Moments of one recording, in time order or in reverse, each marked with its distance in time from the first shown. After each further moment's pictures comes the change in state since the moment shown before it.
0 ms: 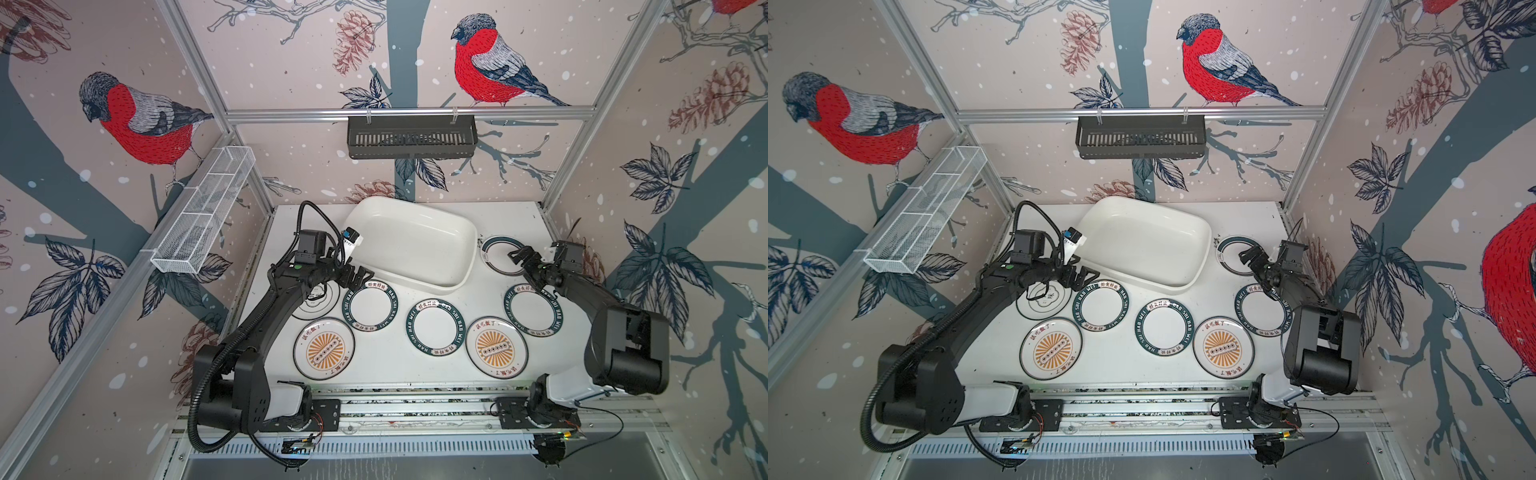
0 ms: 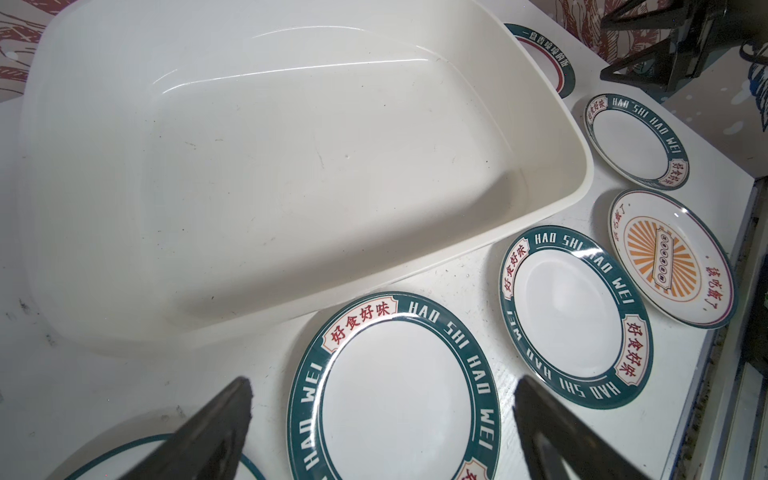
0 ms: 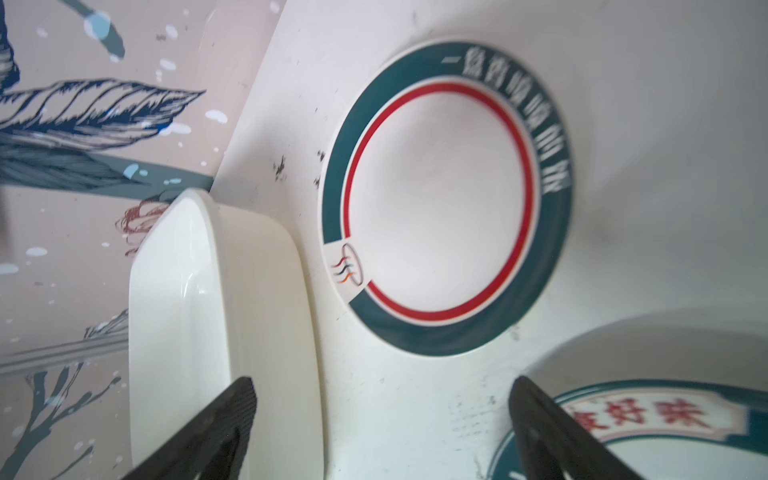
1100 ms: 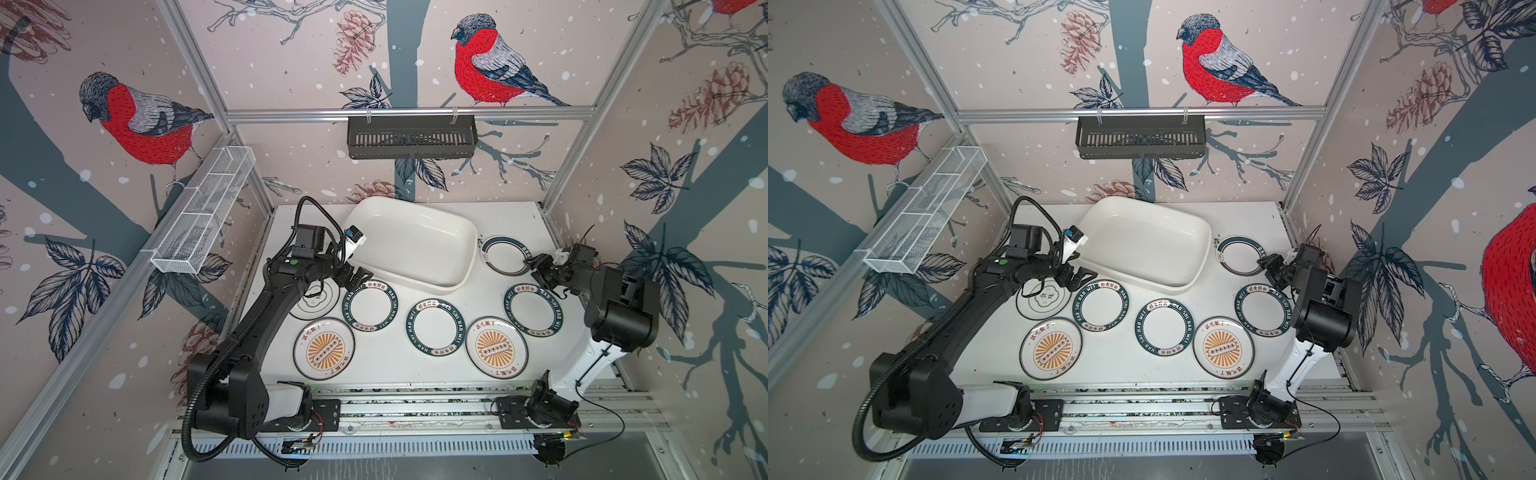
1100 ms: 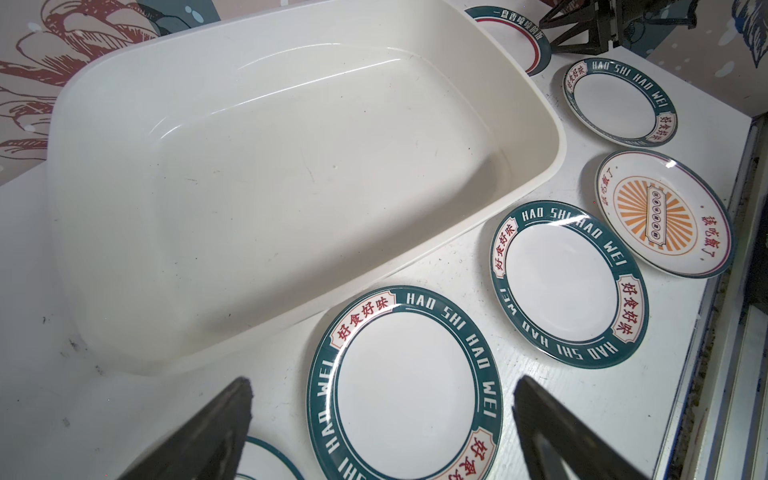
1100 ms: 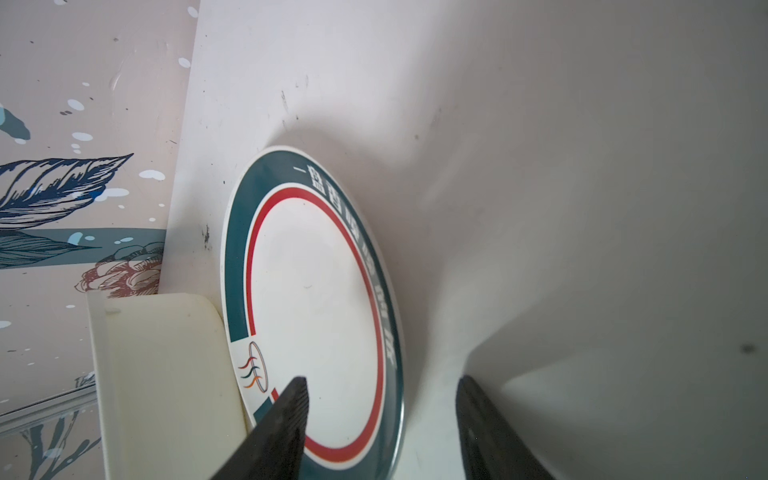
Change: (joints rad) left arm -0.006 -0.024 0.093 -0.139 0.005 0.157; right arm -0.141 0.359 0.148 0.101 -0.143 -0.058
